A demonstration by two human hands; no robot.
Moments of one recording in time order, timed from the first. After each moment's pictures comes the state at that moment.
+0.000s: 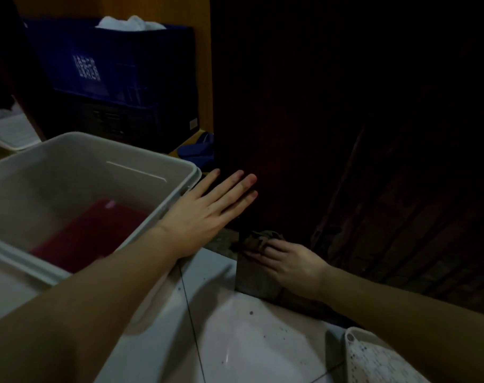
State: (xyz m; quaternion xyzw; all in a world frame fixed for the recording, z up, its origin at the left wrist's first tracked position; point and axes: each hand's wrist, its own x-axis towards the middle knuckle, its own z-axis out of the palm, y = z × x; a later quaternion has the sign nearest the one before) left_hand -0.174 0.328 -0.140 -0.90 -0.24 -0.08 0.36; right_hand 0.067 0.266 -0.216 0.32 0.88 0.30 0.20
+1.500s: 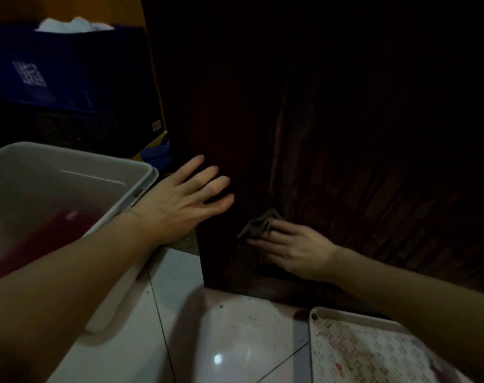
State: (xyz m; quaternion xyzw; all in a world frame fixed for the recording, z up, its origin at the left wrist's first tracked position) left_hand -0.124 0.325 -0.116 -0.88 -0.11 -0.16 0.43; right_hand 0.156 0.232 -0.189 0.29 0.88 0.37 0.06
